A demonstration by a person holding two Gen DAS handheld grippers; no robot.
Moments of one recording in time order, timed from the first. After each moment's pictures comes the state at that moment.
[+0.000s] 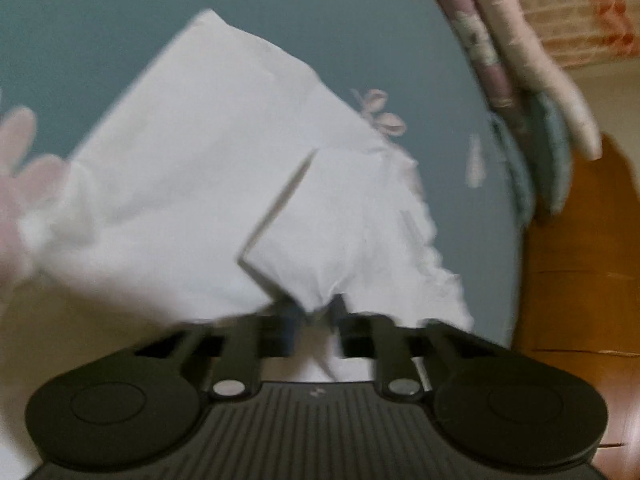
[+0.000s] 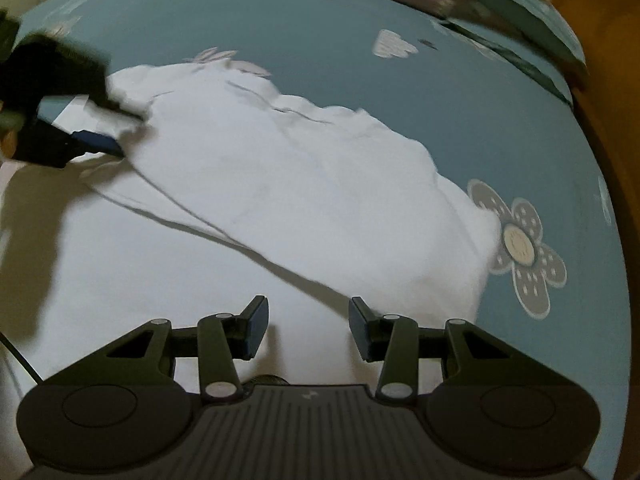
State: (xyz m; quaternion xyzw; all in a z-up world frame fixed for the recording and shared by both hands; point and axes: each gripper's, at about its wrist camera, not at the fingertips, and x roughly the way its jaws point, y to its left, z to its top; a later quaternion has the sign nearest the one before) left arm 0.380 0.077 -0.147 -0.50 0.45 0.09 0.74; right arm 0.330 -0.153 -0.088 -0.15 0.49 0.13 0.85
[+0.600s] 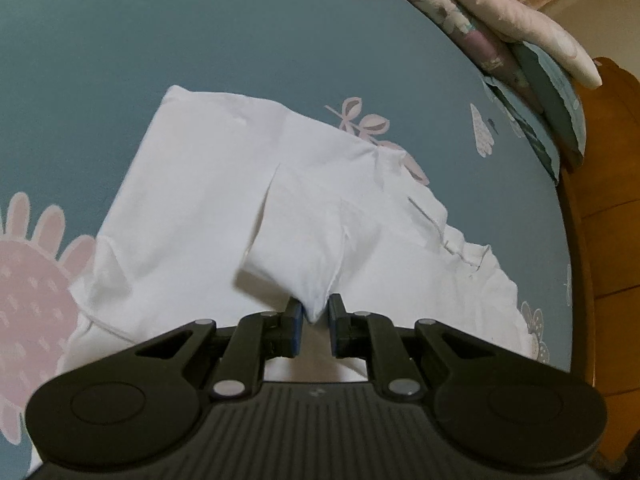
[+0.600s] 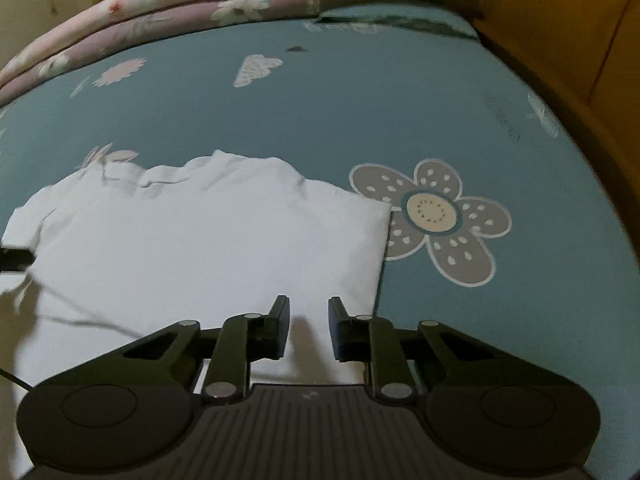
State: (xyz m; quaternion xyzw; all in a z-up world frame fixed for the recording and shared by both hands) left arm 0.372 0.069 -0.119 -0.36 0.48 0.10 0.80; right arm 0.380 -0.248 -0.100 0.02 0.47 0.04 0.88
